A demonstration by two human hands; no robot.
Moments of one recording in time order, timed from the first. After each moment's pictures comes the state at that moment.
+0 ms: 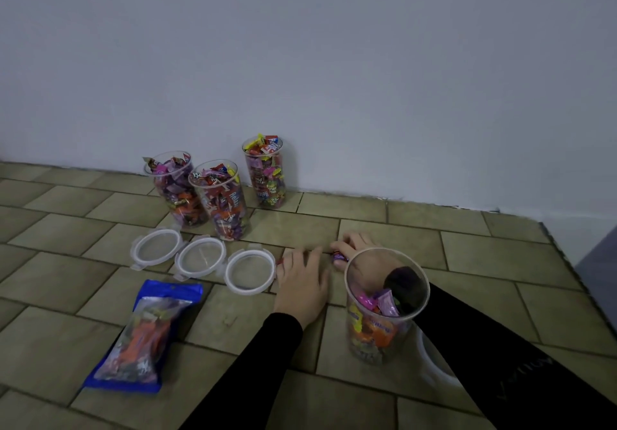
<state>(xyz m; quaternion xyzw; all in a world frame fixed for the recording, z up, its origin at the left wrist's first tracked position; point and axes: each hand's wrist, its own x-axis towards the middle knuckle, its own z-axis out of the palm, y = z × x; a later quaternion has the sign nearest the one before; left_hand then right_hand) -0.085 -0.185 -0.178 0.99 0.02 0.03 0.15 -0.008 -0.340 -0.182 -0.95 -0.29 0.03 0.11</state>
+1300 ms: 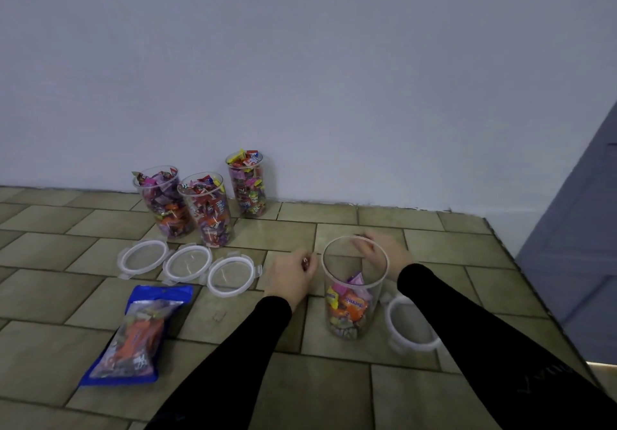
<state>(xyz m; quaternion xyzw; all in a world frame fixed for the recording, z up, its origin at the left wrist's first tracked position) -0.093 -0.194 -0.152 0.94 0.01 0.09 0.32 -0.052 -0.392 -0.131 -0.95 -0.11 0.01 0.29</state>
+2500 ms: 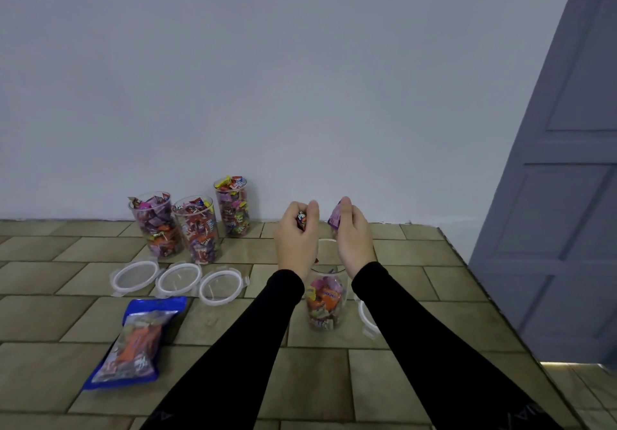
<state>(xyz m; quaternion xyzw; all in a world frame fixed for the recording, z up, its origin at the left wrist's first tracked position) -0.142 -0.250 -0.043 0.71 -0.06 0.28 0.65 -0.139 -0.336 -0.041 -0.70 0.01 -0.21 0.69</state>
